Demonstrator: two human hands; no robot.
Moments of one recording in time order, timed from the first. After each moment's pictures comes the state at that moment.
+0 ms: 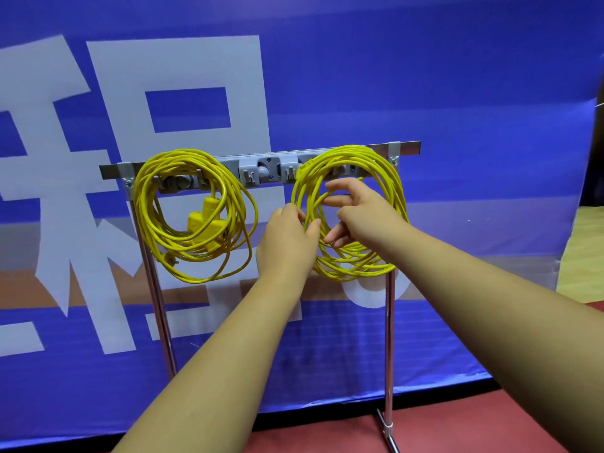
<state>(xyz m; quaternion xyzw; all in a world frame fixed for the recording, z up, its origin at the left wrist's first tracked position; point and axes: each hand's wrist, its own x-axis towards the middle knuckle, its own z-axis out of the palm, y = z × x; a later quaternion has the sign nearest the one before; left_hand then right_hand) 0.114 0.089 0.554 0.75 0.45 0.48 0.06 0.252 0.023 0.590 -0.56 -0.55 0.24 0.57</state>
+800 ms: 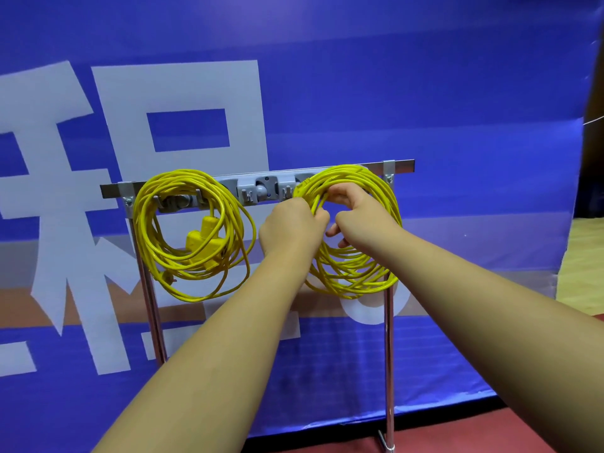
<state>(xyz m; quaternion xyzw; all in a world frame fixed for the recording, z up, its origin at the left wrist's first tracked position) 0.138 0.100 0.609 0.76 0.49 0.43 0.00 0.253 0.029 0.613 -0.60 -0.55 0.13 0.56</state>
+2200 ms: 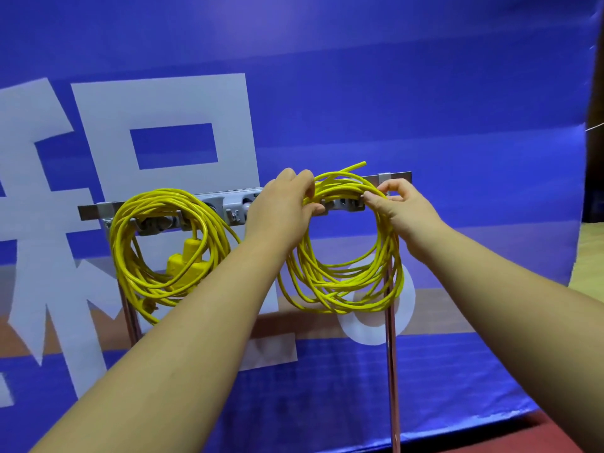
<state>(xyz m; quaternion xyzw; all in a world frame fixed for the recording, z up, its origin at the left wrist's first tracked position) 0.144 0.137 0.656 0.84 0.30 0.43 -0.13 0.360 0.049 0.622 -0.56 -0.46 0.12 0.68</state>
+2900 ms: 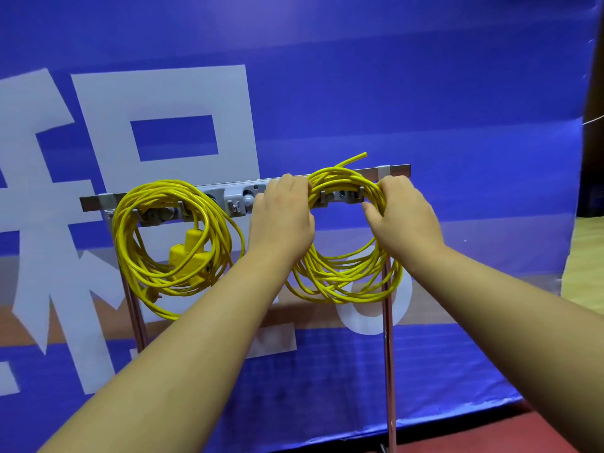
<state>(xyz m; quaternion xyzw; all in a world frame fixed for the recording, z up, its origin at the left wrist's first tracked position) 0.140 0.116 0.629 0.80 0.33 0.45 -0.21 0.335 0.033 0.606 -0.70 -0.50 -0.29 0.41</state>
